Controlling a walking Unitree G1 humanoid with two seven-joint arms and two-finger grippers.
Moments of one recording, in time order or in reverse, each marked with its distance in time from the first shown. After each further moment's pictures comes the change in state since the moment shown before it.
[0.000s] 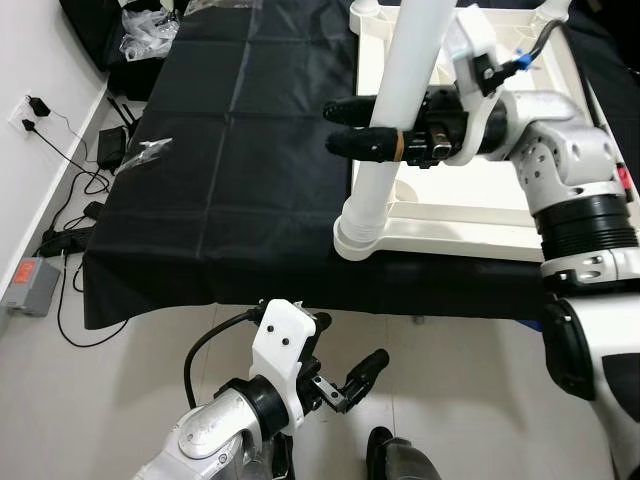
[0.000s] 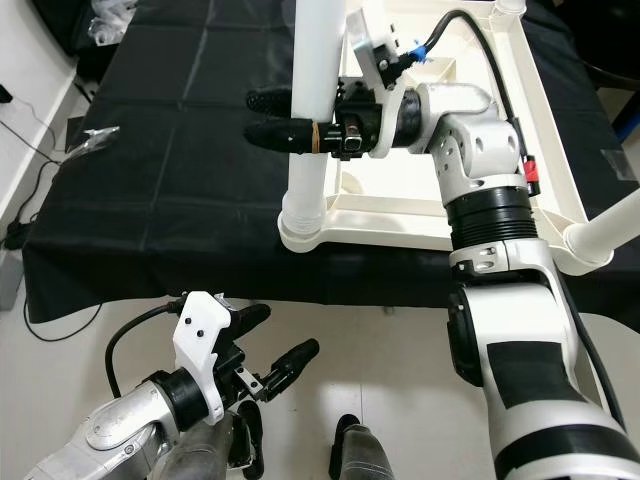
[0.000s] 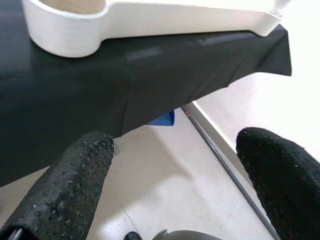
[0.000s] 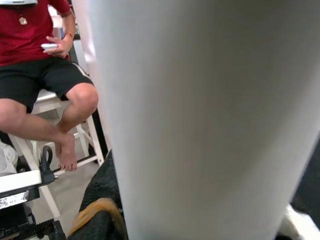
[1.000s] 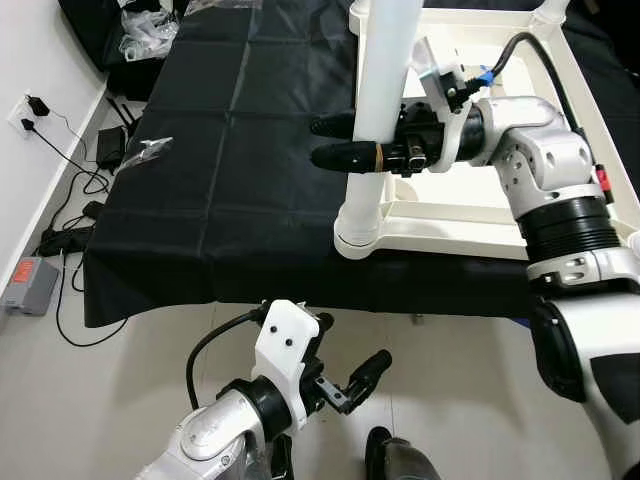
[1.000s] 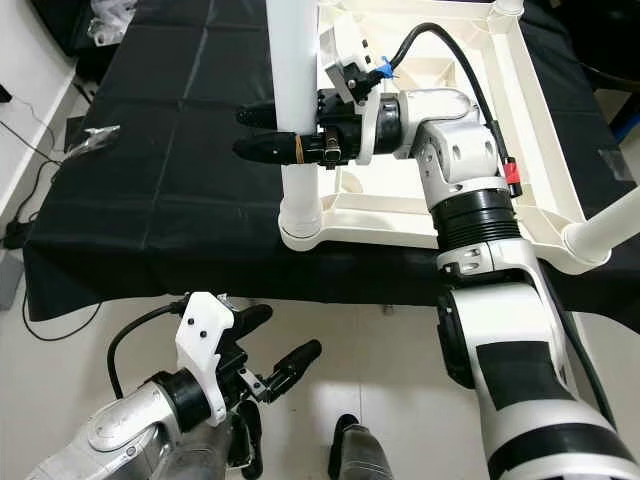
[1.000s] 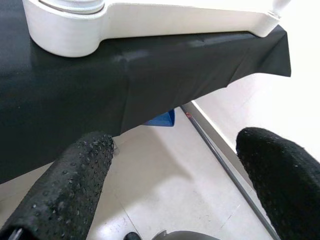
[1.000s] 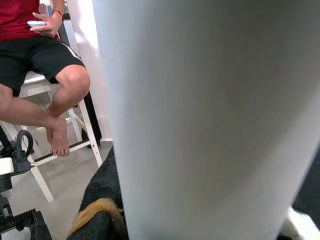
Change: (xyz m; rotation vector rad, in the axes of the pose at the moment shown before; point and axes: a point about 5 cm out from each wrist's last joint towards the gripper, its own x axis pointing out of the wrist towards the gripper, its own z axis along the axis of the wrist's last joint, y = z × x) left arm 0.000 -0.001 0.001 0.002 0.001 0.007; right arm 0.011 -0.004 -0.012 -0.017 0.065 -0.047
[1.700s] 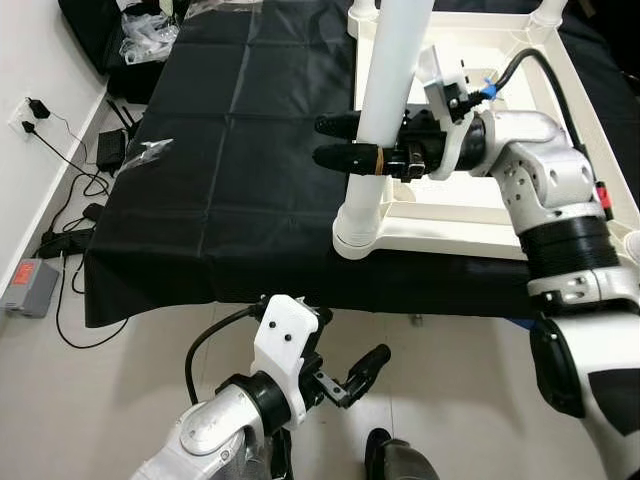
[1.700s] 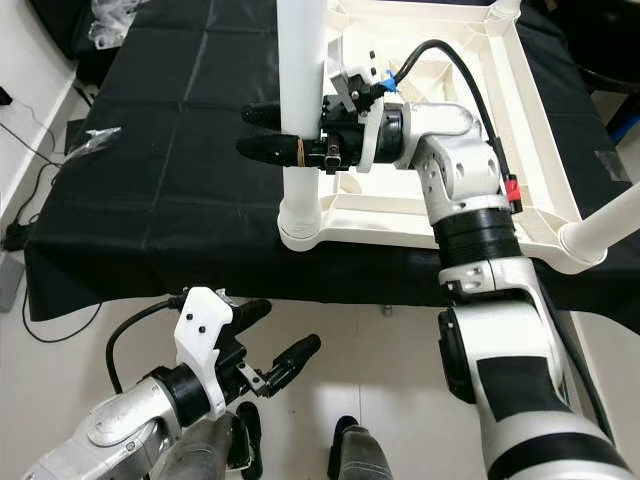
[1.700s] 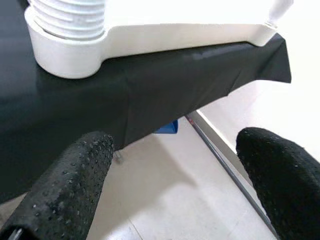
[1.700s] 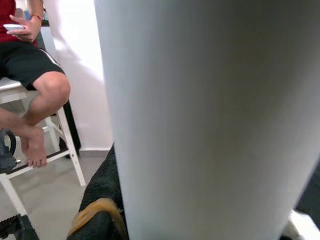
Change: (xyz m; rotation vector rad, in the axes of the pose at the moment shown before) left arm 0.002 0.005 0.008 0.027 -0.028 0.010; right arm -0.005 0.009 -0.009 -0.035 -0.031 -0.097
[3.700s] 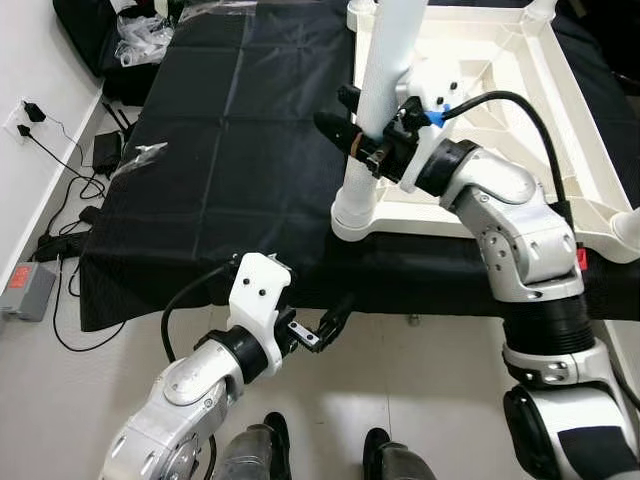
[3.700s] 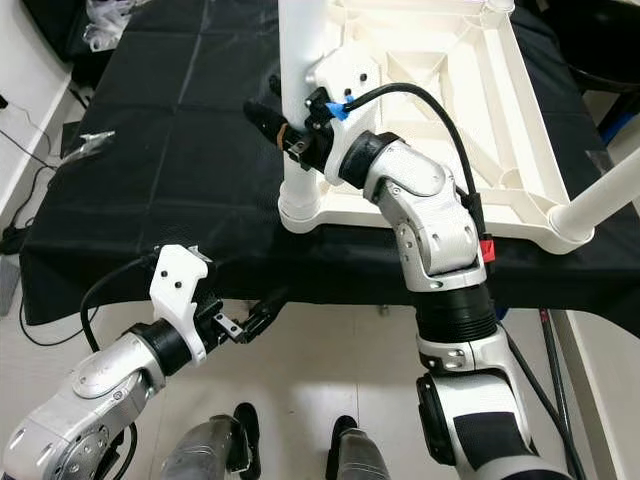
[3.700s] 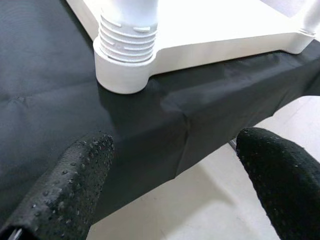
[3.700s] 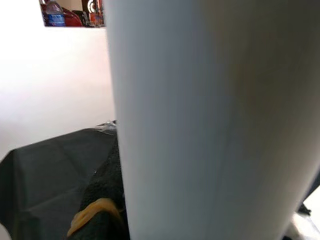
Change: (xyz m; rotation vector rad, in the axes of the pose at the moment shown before) left arm 0.007 0.037 0.018 0.091 -0.059 0.102; right arm 0.018 0.018 -0.010 -0.038 0.036 -0.640
